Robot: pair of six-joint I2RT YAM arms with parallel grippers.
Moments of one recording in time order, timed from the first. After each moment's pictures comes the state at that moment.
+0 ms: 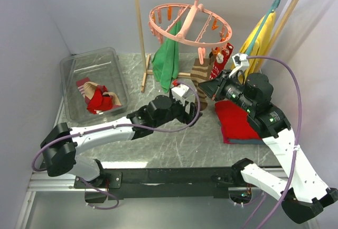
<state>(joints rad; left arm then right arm) -1.06 1.42 1.00 0.24 -0.09 -0.31 0.47 0.90 1.19 -0.45 -0.23 0.55</state>
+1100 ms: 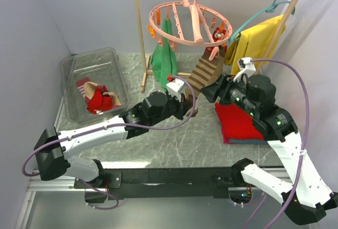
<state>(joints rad) -1.06 1.36 1.06 0.13 -0.13 -0.33 0.47 0.88 1.25 -0.67 -0.11 0.56</state>
